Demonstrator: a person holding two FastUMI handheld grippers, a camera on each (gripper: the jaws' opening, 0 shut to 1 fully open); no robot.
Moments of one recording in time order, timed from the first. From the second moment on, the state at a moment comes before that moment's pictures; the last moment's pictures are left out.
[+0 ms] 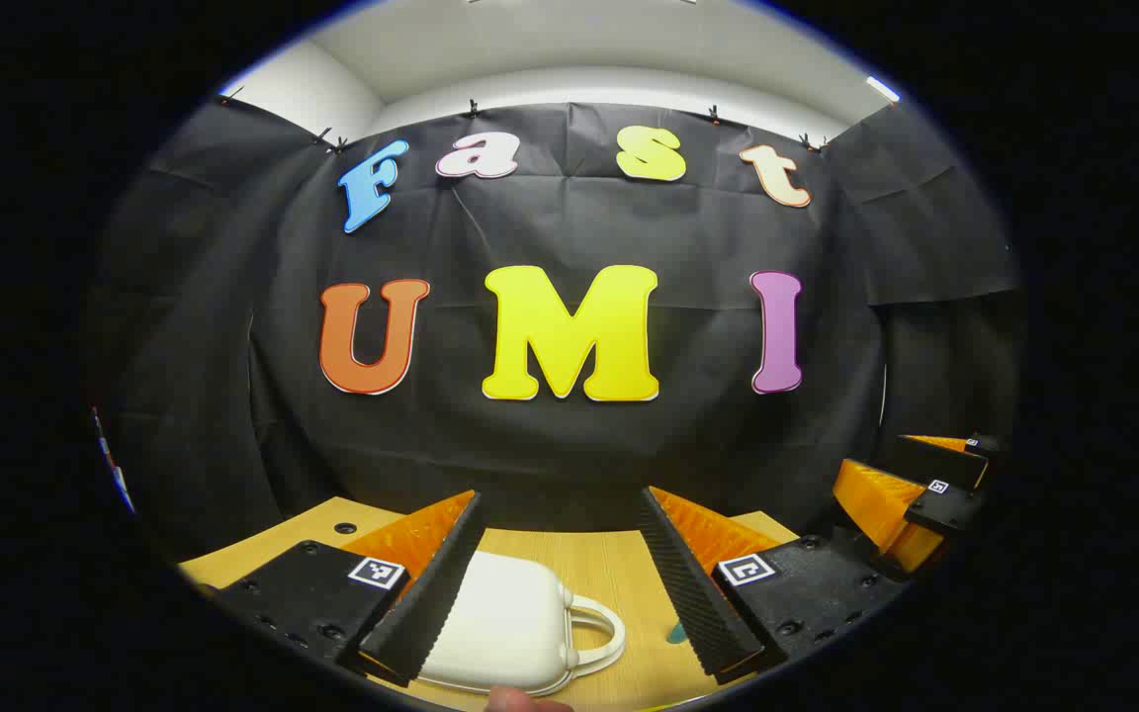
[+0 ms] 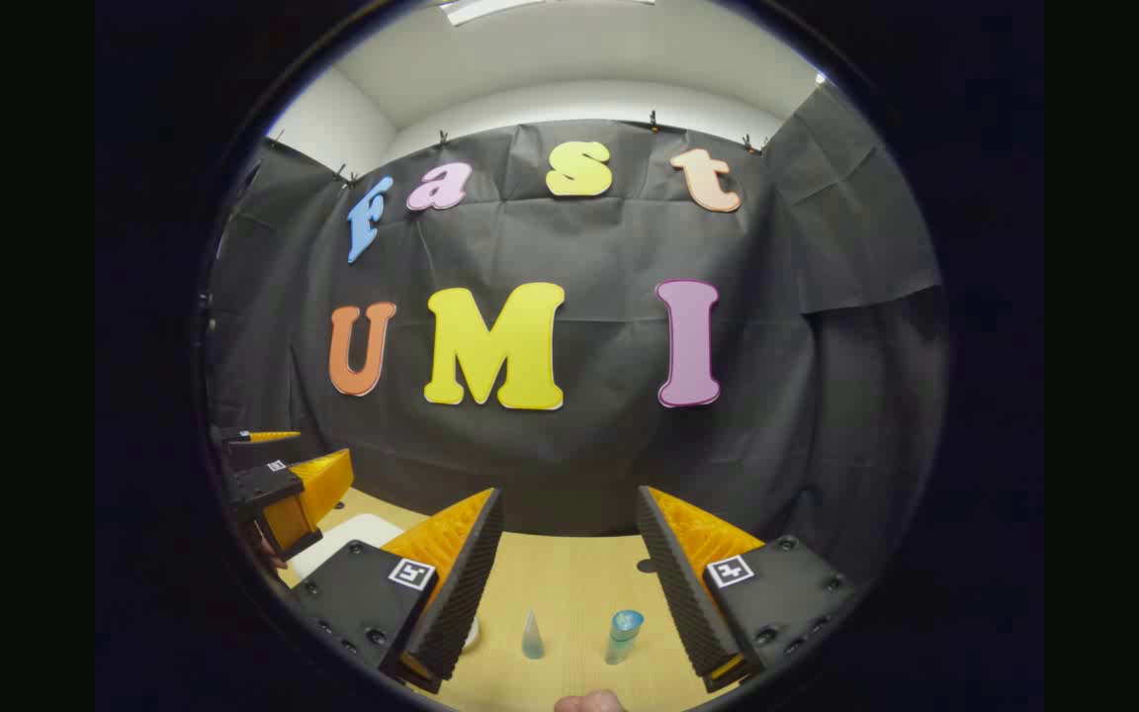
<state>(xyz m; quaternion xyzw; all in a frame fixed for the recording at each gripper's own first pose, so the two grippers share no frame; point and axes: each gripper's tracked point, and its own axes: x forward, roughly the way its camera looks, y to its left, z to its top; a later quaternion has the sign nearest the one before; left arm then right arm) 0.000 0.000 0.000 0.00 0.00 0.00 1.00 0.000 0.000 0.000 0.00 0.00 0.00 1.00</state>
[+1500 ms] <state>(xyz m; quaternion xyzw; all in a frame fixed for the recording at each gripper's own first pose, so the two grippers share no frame) 0.027 -0.049 -0.122 0.16 0.14 -0.09 0.97 -0.006 -0.082 -0.022 -0.01 0.03 -0.05 1.00</state>
